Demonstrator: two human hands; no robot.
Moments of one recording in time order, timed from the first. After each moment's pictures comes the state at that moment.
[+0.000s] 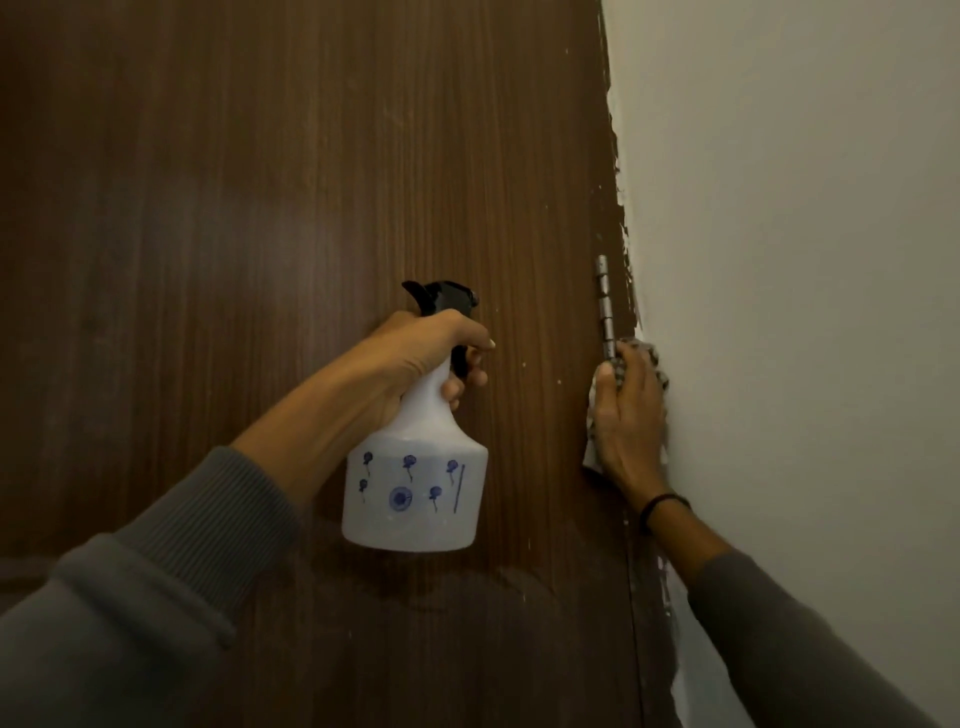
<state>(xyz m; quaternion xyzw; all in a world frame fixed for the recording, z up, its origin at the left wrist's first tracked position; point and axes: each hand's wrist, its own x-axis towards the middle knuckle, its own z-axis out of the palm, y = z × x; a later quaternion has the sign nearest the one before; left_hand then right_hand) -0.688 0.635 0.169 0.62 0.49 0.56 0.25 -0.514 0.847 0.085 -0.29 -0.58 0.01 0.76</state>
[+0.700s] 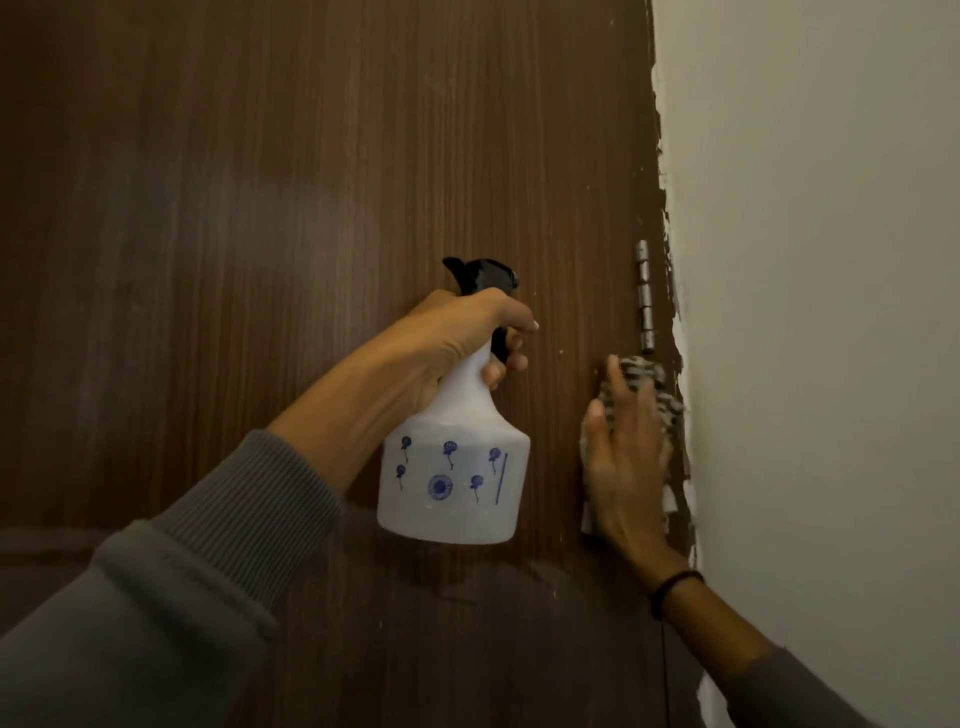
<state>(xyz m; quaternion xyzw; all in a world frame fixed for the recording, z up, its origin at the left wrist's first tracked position) -0.694 0.638 0.168 0.63 0.47 0.56 0.24 -0.553 0.798 0.039 -0.29 -0.64 0.00 0.71</state>
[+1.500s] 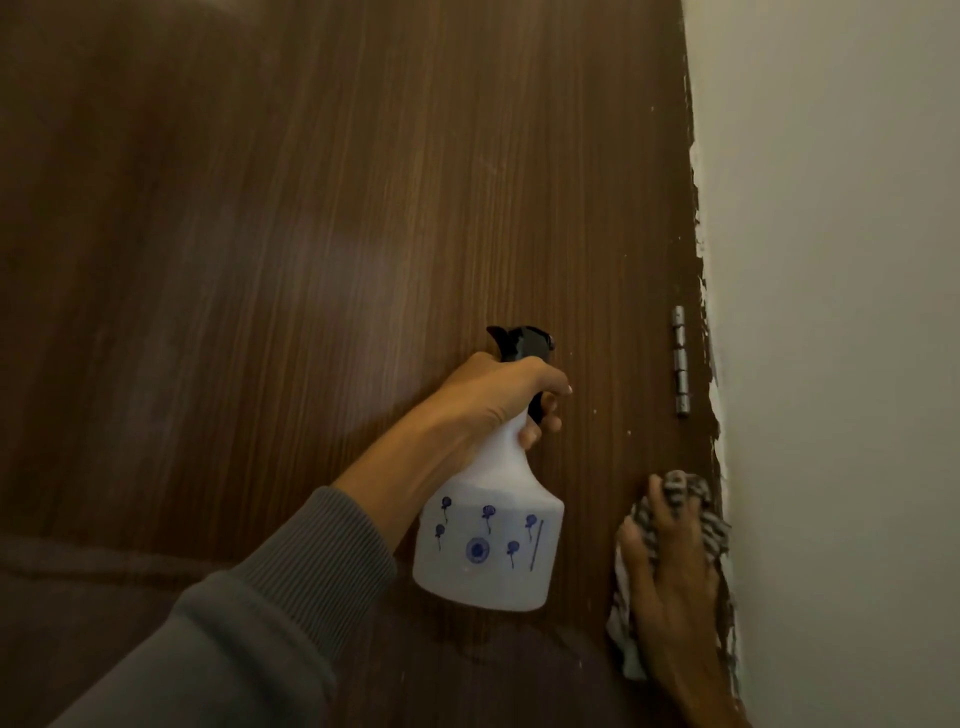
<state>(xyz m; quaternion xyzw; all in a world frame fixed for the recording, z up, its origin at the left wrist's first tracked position) -0.692 0.634 0.164 0.63 0.47 0.57 0.23 -0.538 0.818 -0.010 -0.32 -0.65 -0.01 0.69</state>
